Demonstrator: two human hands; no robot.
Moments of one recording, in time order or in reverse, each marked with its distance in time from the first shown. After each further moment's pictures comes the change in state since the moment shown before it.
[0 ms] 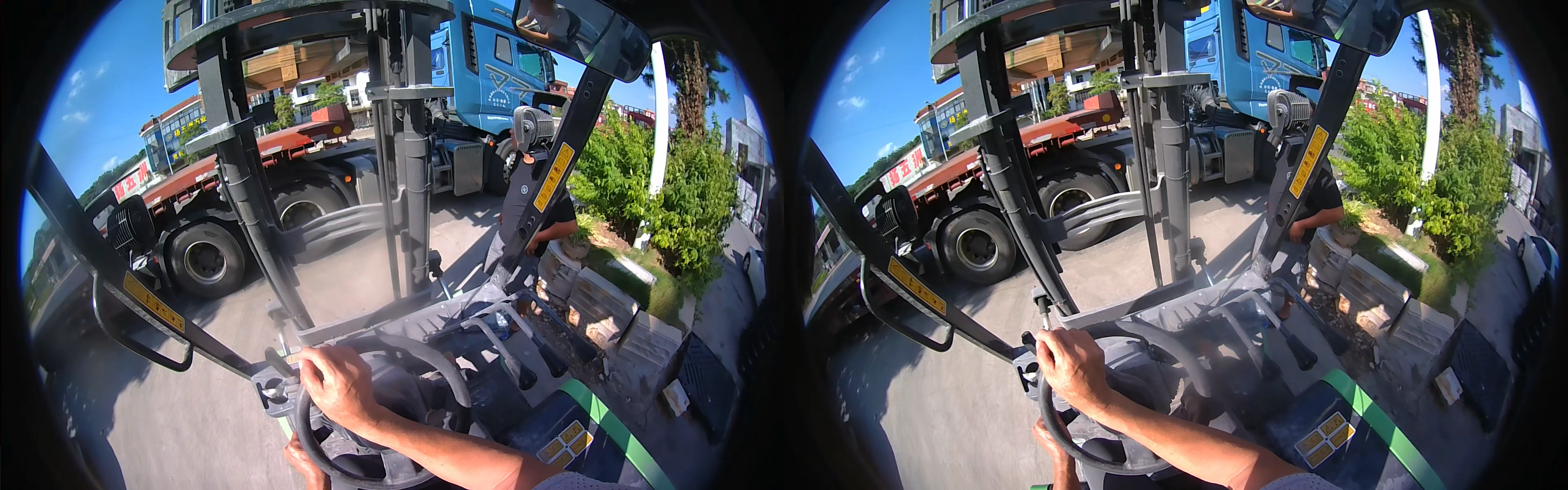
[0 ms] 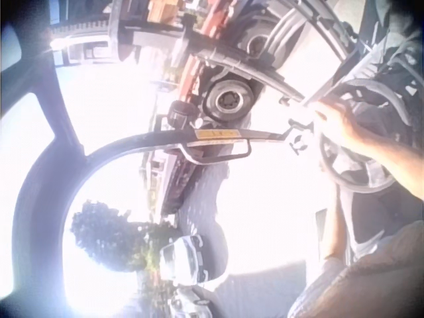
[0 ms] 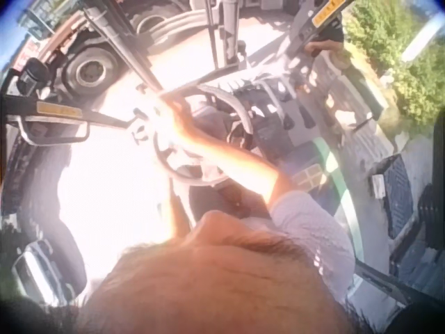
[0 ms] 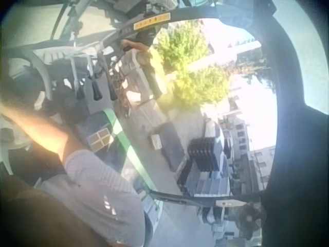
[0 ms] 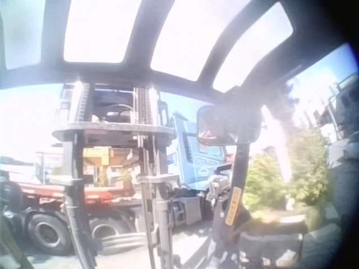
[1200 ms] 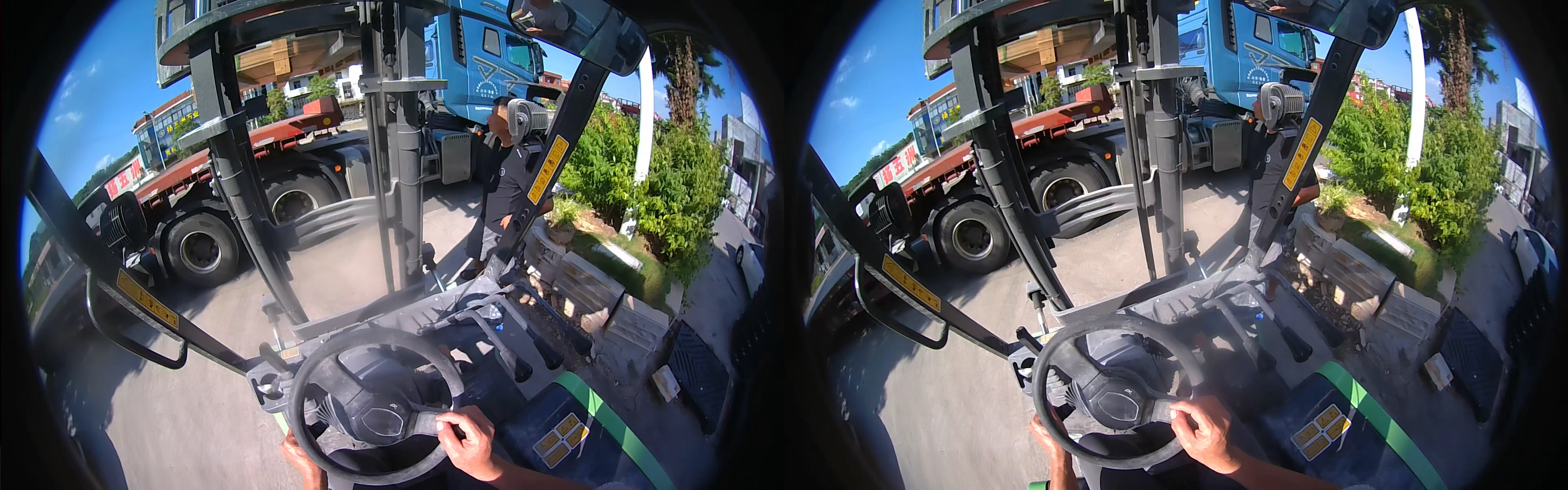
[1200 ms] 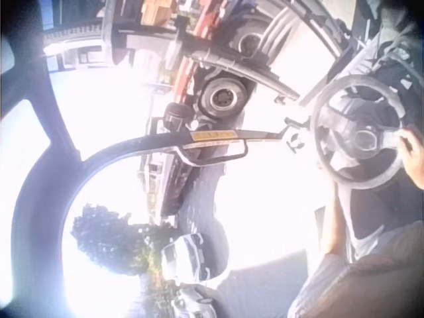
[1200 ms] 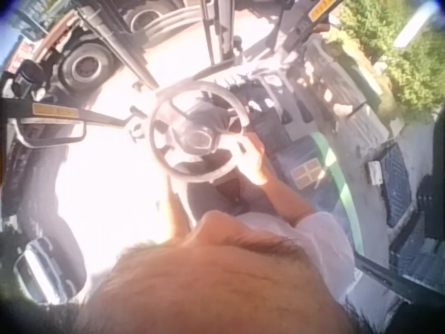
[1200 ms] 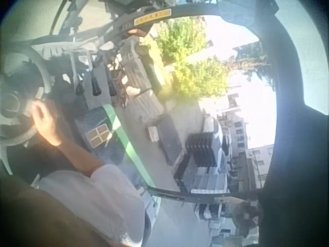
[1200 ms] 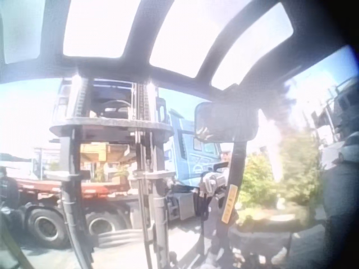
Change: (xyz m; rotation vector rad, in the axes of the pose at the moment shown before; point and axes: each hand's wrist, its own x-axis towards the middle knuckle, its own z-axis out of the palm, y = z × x) left_hand 0.008 -0.004 -0.015 0.056 0.039 -0.075; right_hand -0.127 -0.015 -0.169 -0.230 -0.032 0.240
